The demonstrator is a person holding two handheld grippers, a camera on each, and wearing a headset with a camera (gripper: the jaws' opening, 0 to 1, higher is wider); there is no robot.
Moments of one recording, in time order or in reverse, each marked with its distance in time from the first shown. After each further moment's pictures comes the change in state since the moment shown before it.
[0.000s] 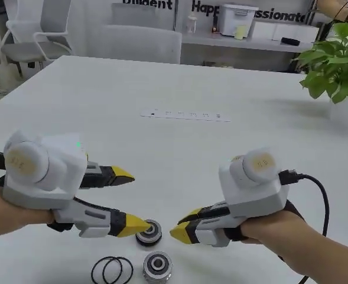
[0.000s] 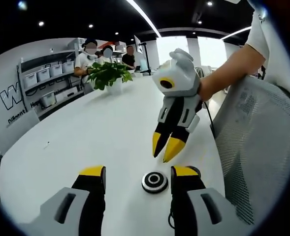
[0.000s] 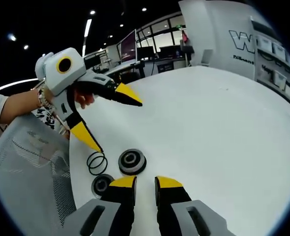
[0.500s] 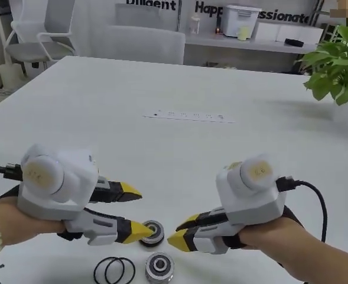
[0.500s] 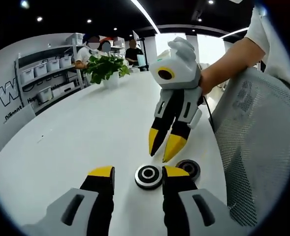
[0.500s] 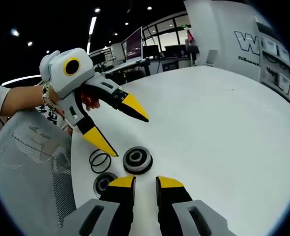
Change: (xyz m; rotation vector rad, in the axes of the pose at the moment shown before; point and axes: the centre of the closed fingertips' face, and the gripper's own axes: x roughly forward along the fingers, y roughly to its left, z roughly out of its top) left arm 0.011 -0.009 -0.016 -0.014 0.031 -0.026; right arm 0.008 0.009 -0.004 -0.034 0.007 0.031
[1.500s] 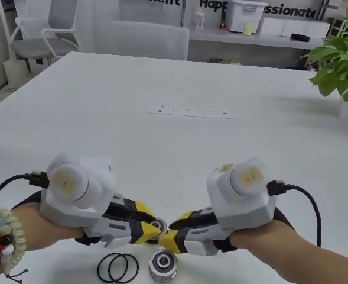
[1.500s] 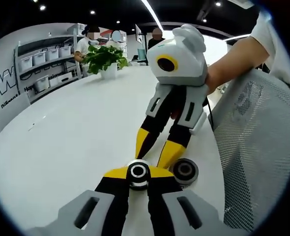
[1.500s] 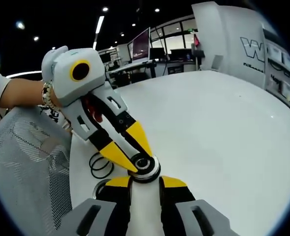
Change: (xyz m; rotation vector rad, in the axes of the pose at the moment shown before) left arm 0.019 -0.010 -0.016 -0.074 0.047 -0.039; right arm 0.016 0.007 0.005 -0.047 -0.022 0.011
